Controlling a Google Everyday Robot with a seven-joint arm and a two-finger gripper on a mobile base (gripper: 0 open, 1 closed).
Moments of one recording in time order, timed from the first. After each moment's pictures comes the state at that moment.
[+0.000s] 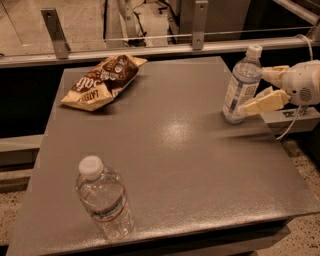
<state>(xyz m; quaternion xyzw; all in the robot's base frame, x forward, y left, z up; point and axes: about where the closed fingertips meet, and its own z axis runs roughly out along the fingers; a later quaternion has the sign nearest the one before) 0.584 -0.253 0.899 -0.43 0.75 0.19 0.46</state>
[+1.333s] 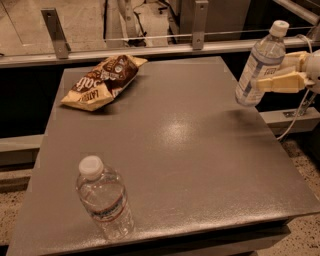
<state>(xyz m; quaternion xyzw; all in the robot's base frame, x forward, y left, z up) 0.574 -0.269 0.957 -0.41 0.72 0.20 0.53</state>
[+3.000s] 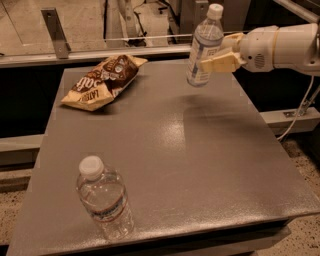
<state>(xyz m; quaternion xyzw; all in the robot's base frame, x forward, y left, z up) 0.642 -0.153 0.972 -0.45 0.68 0.21 0.55</state>
